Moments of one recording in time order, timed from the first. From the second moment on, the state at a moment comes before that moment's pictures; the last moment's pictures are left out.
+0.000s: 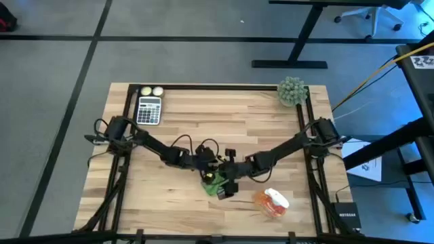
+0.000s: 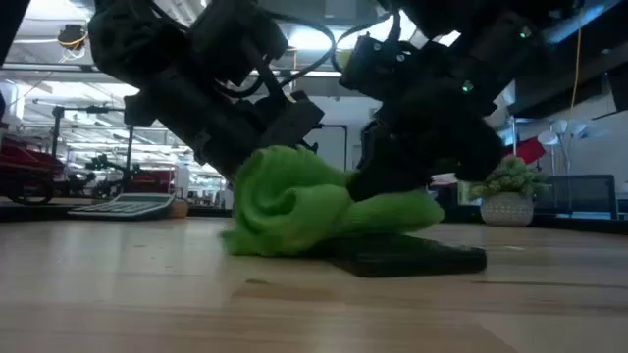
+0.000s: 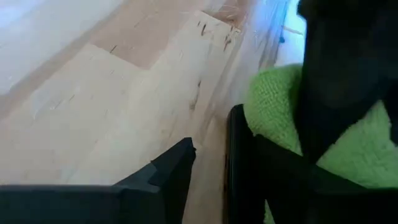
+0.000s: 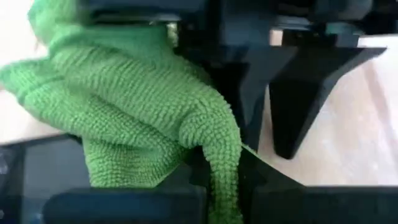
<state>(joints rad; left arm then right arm) -0.24 1.99 0.85 0.41 -0.32 -0.57 0.31 1.92 0.99 0.11 0.23 0.15</state>
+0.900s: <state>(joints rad) -0.24 1.99 0.85 0.42 -0.31 -0.56 0.35 1.91 0.99 0.01 0.23 0.10</state>
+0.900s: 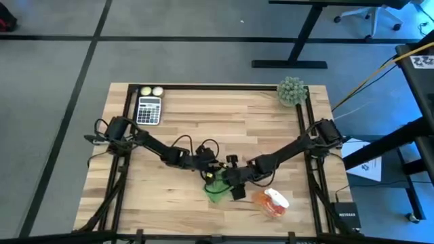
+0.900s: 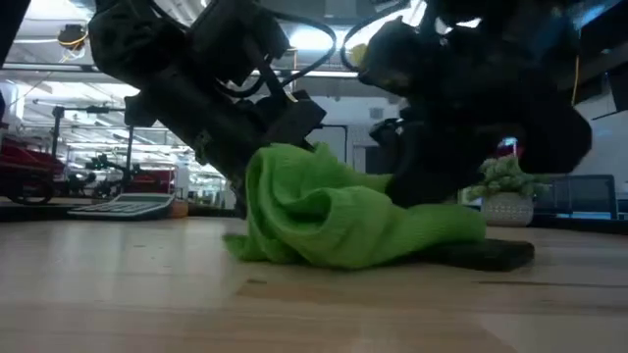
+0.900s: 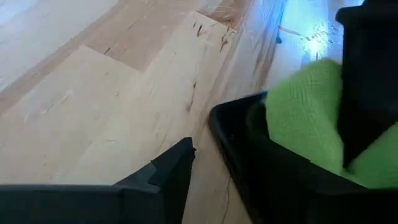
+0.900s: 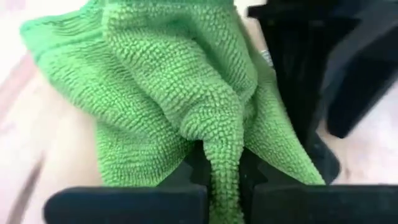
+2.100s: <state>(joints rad) -0.31 1.86 0.85 0.33 -0.20 -0.49 0.34 1.59 0.91 -0.28 0.45 0.44</state>
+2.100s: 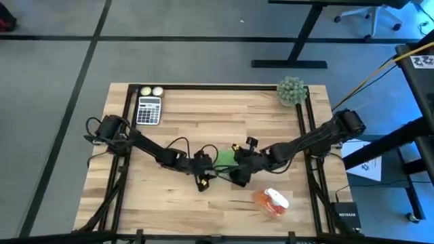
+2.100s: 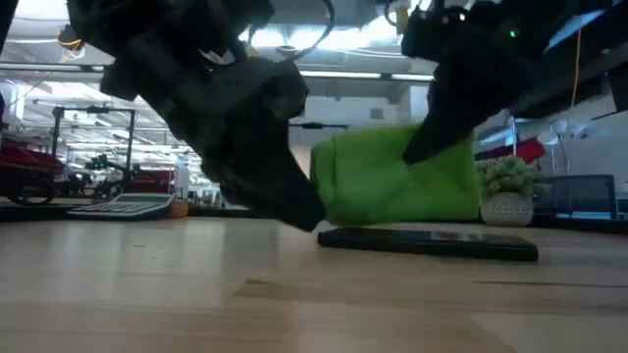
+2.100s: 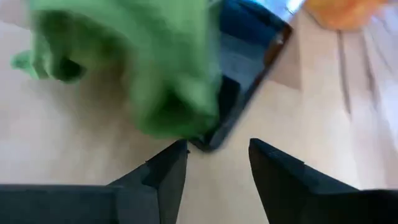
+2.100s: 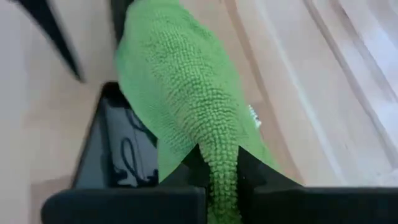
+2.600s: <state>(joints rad) -0.32 1.95 0.85 0.39 -0.25 -0.57 0.34 1.59 0.81 -0.32 0.30 0.66</state>
